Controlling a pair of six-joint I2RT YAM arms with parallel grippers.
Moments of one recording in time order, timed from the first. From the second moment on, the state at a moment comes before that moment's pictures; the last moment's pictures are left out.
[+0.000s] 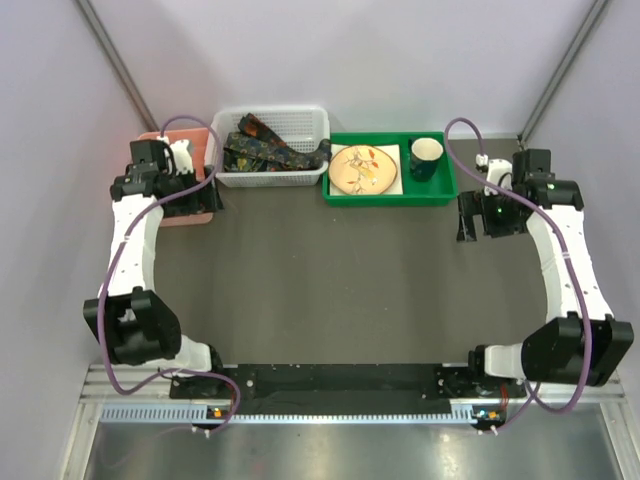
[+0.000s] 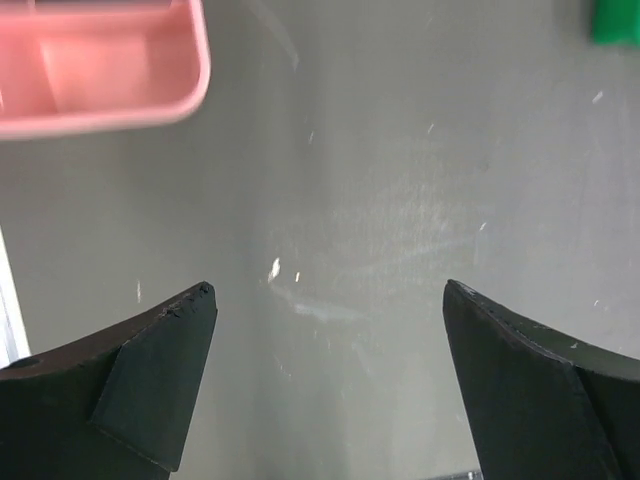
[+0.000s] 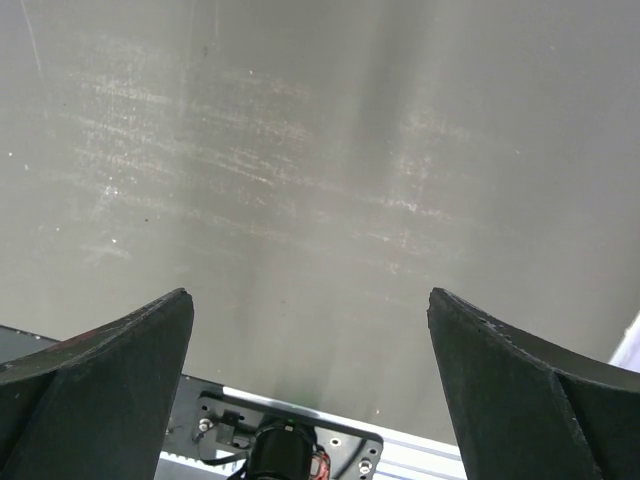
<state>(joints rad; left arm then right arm) 0.17 1.46 1.45 -0.91 0.28 0.03 -0.07 1.31 1.34 -1.12 -0.22 -0.23</state>
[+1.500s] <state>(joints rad) -0.05 2.35 2.06 -0.24 0.10 -0.09 -0.07 1.58 1.48 -1.12 -0.22 -0.24</state>
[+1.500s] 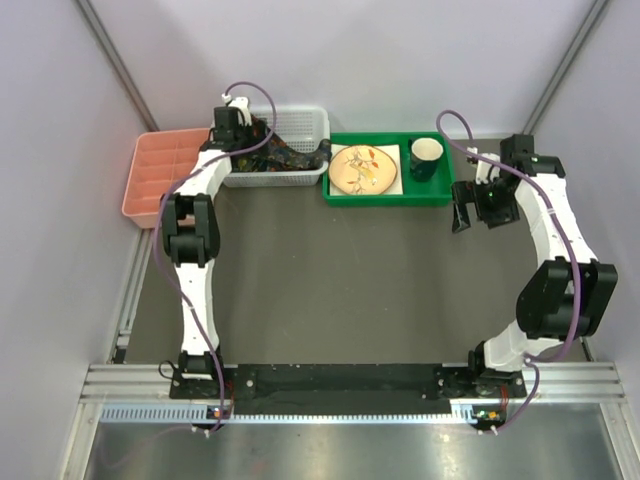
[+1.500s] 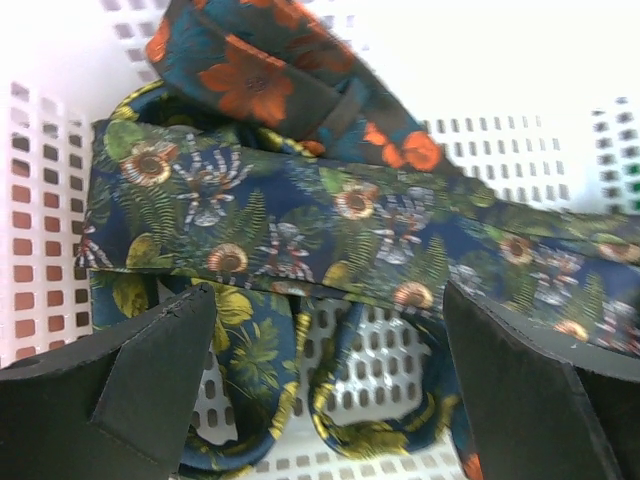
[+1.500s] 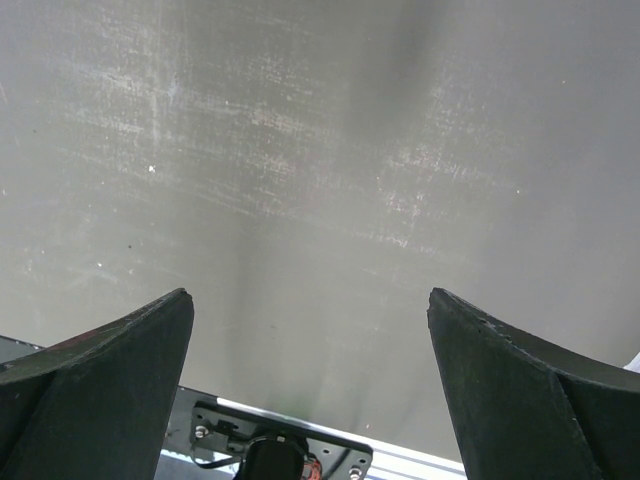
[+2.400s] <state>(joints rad) -0.04 2.50 2.18 -0.21 0.12 -0.16 -0.07 1.60 1.49 -1.12 -0.18 -0.25</state>
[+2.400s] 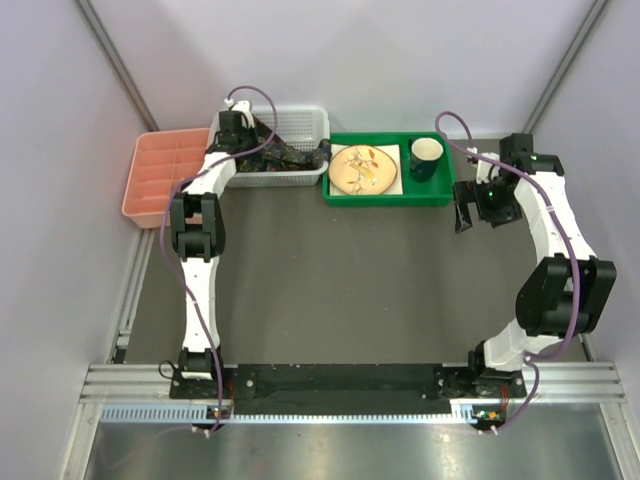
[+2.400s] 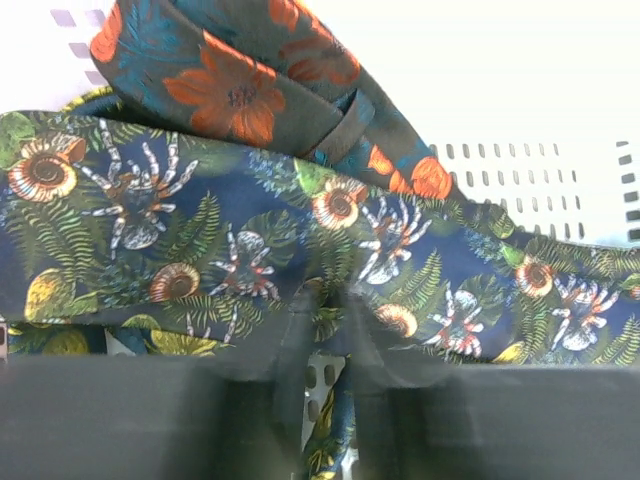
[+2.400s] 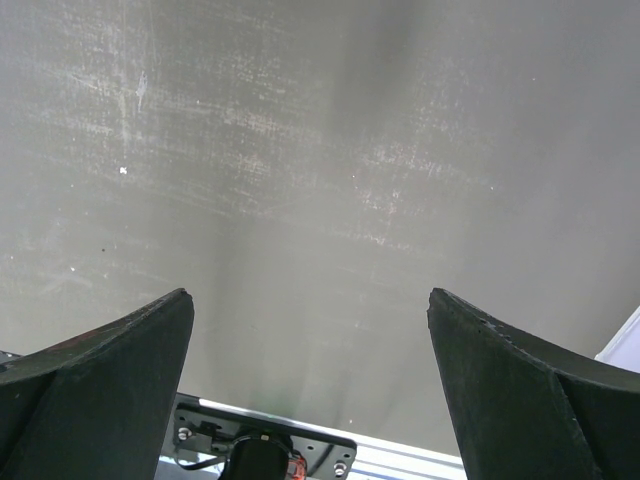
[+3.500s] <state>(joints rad) -0.02 2.43 2.17 -0.38 0.36 0.74 -0.07 1.60 1.49 -1.13 -0.17 -0.26</state>
